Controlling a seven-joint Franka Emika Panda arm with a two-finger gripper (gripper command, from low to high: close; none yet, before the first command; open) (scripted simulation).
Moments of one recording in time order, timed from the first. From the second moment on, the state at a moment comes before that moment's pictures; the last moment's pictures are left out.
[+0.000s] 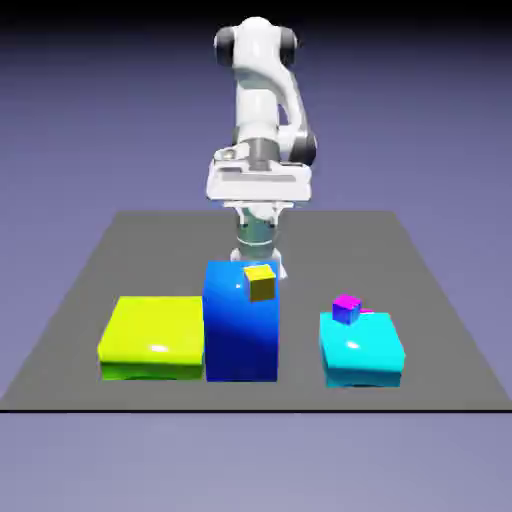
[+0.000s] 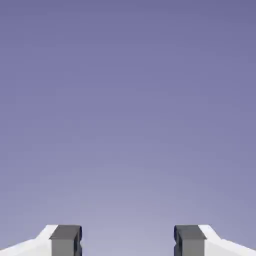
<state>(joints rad) 0.01 -0.56 0.04 -2.78 0.03 3.00 0.75</state>
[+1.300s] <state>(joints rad) -0.51 -0.45 1.46 -2.76 0.44 2.99 1.42</state>
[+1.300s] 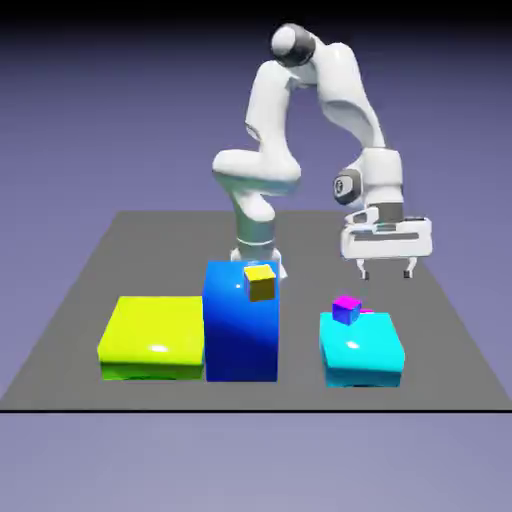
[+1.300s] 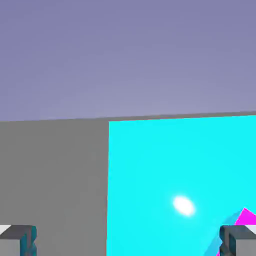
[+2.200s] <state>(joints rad) -1.16 -0.49 2.31 -2.83 0.42 3.26 1.74</state>
